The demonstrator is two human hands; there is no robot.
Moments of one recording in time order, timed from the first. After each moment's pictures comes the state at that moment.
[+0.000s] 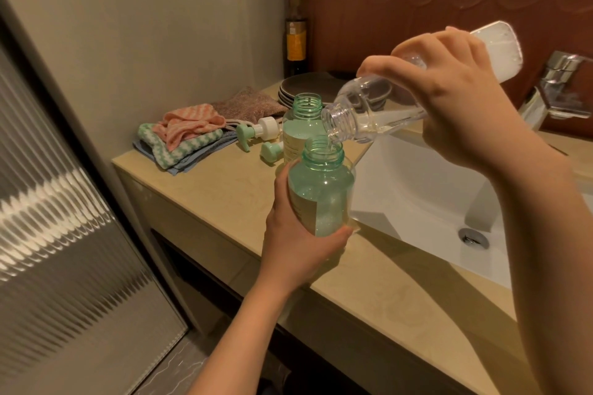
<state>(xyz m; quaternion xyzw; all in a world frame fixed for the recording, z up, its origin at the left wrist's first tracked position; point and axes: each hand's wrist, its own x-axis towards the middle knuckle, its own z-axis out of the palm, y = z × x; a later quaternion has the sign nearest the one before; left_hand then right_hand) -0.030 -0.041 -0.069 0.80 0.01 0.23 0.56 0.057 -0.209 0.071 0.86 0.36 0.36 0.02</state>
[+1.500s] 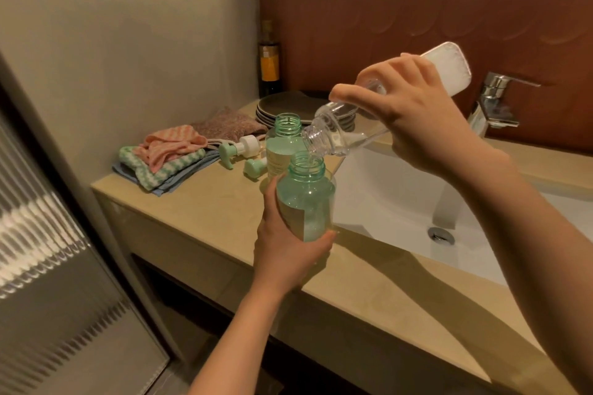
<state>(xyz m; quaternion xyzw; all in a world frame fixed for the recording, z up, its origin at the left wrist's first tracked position) -0.031 -0.040 -0.067 0.81 0.03 0.21 0.55 0.050 -0.209 0.076 0.83 0.36 0.42 0.08</state>
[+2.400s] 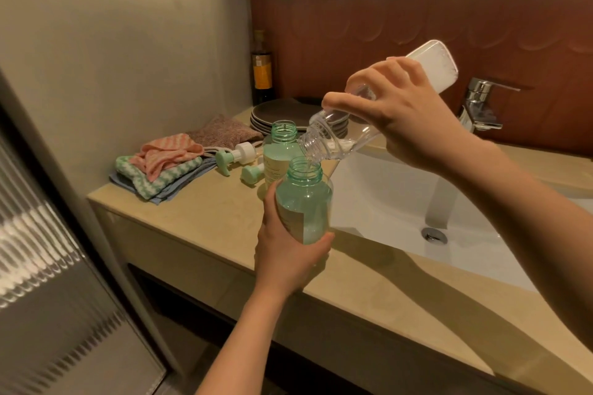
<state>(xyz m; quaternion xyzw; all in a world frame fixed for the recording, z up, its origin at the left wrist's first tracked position) -0.030 -0.038 -0.071 0.81 0.03 0.20 0.55 0.046 -0.209 0.086 0.82 0.38 0.41 0.11</state>
